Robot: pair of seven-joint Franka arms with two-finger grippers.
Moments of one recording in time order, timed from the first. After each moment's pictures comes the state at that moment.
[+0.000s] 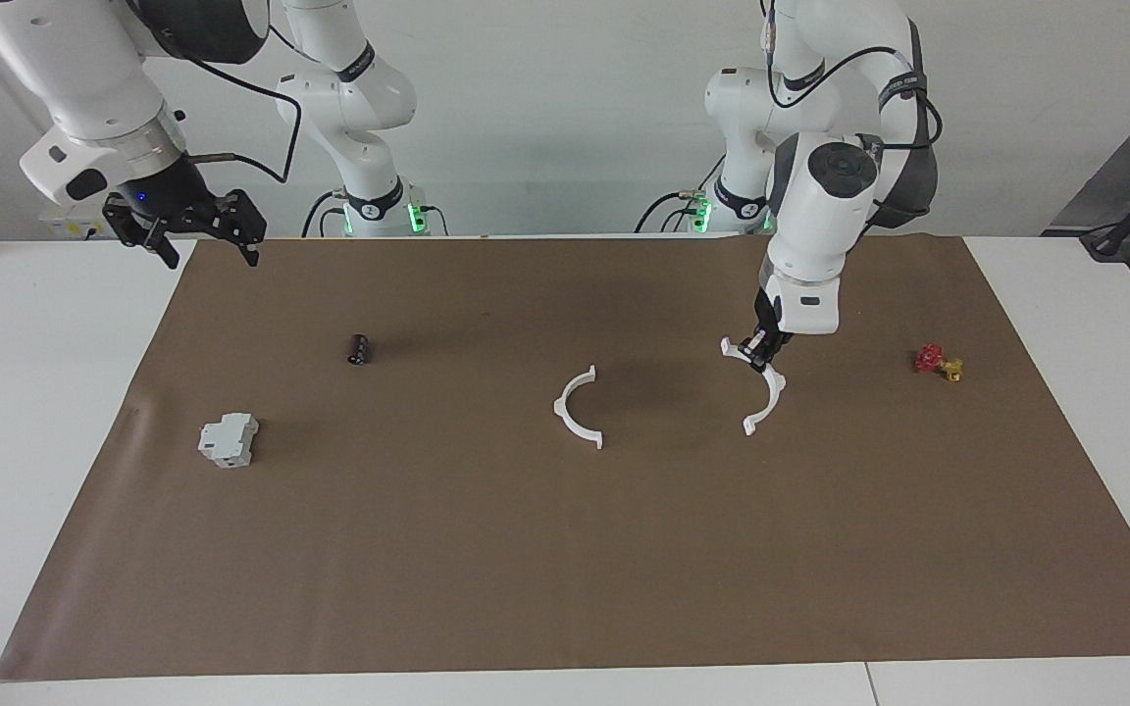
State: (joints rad) left arm -0.39 0.06 0.05 -1.98 0.03 2.11 -0.99; right arm 0.05 -0.02 -0.10 -1.59 -0.03 1.51 -0.09
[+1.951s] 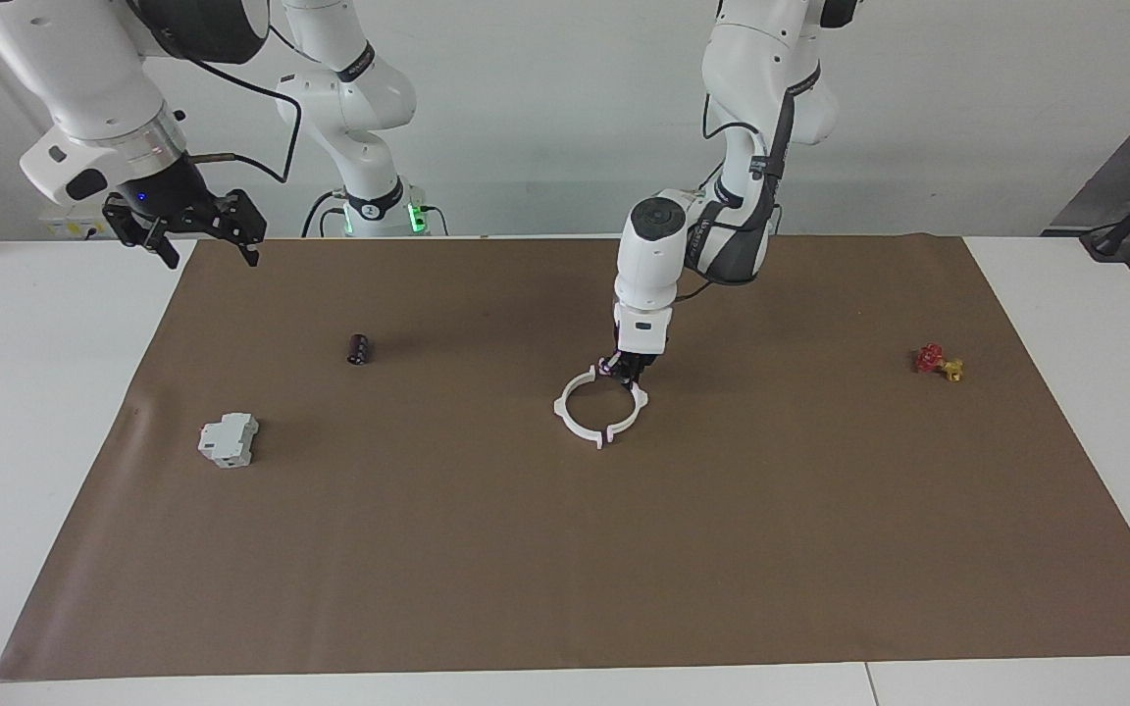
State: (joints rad) left arm -0.68 0.24 0.05 -2.12 0.03 2.46 -1.22; right arm 0.05 -0.02 -0.10 -1.59 -0.03 1.51 -0.09
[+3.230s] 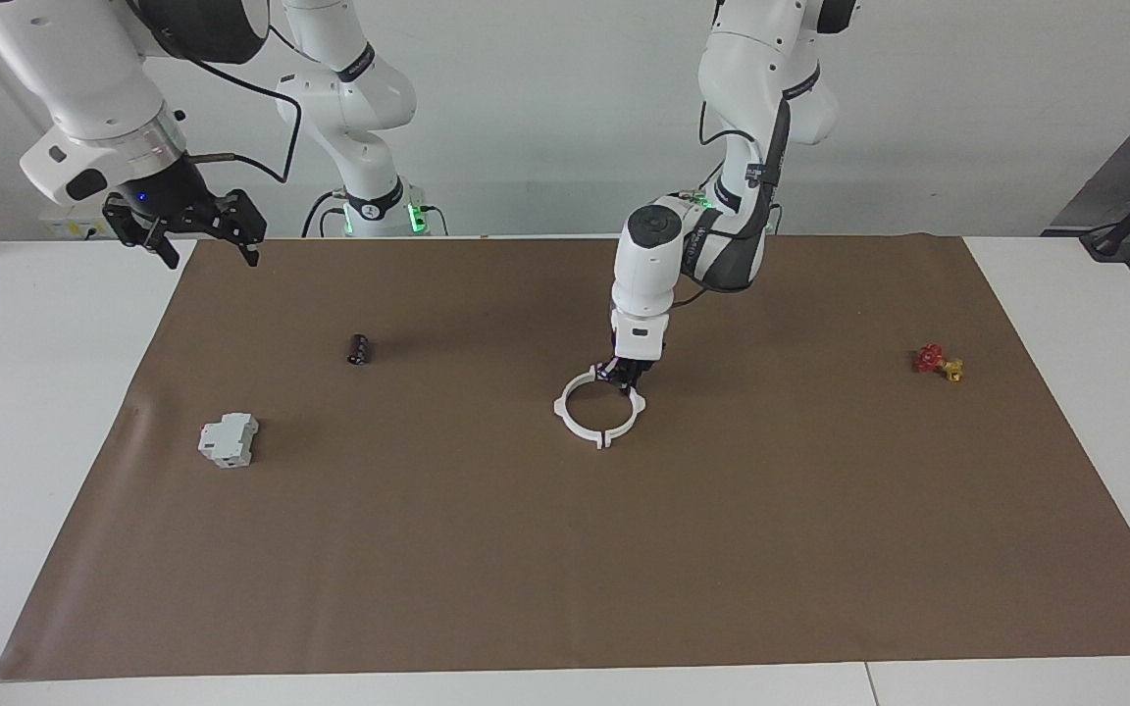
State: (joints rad) left arm -0.68 0.27 0.05 -2.11 0.03 2.48 -1.22; right arm 0.05 -0.02 -0.10 -1.59 -0.03 1.51 -0.09
